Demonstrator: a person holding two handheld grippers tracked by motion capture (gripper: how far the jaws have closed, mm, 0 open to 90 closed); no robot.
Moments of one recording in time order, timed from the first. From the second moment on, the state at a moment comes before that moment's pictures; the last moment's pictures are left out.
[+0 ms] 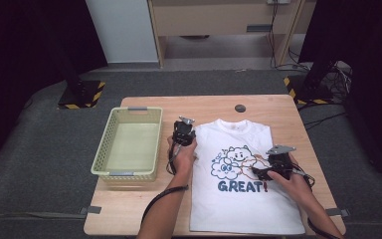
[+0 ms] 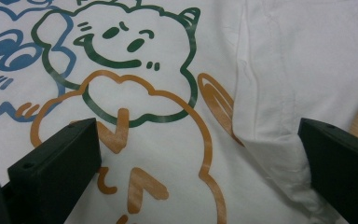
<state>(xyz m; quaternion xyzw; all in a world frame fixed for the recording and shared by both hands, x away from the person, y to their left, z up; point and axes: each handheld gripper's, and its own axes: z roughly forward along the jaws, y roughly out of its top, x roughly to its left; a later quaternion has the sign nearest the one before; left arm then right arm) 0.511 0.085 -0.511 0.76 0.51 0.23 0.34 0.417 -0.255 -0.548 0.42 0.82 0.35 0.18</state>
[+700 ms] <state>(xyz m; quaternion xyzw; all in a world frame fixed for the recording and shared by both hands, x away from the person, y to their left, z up) 0.505 0.055 -0.481 0.77 0.48 0.21 0.37 0.426 -0.241 -0.548 0.41 0.82 0.35 0.18</state>
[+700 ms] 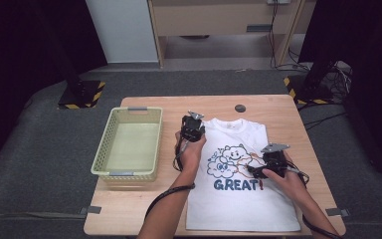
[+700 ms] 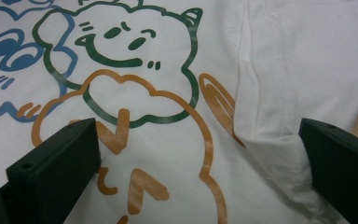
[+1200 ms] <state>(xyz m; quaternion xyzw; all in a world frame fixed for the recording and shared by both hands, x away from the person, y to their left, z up) 0.509 0.021 -0.495 0.78 0.49 0.18 0.35 0.426 -0.241 -0.548 0.41 0.82 0.35 0.18</state>
